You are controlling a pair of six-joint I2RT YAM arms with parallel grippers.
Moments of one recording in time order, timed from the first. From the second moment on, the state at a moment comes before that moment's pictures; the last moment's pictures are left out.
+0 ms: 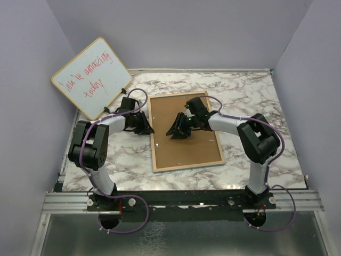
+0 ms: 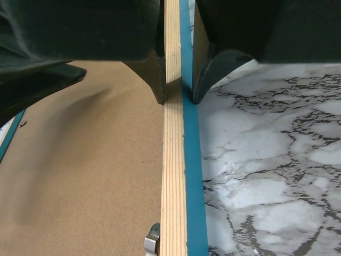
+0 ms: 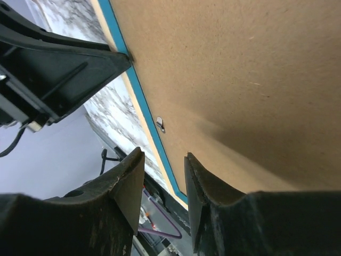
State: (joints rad) left arm -0.21 1.76 0.95 -0.22 0.45 -0.53; right arm 0.59 1.92 1.17 -0.11 -0.55 1.00
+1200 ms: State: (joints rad) left arm -0.21 1.76 0.90 -0.09 0.48 -0.62; right arm 0.76 2.07 1.27 -0.01 -0.42 1.05
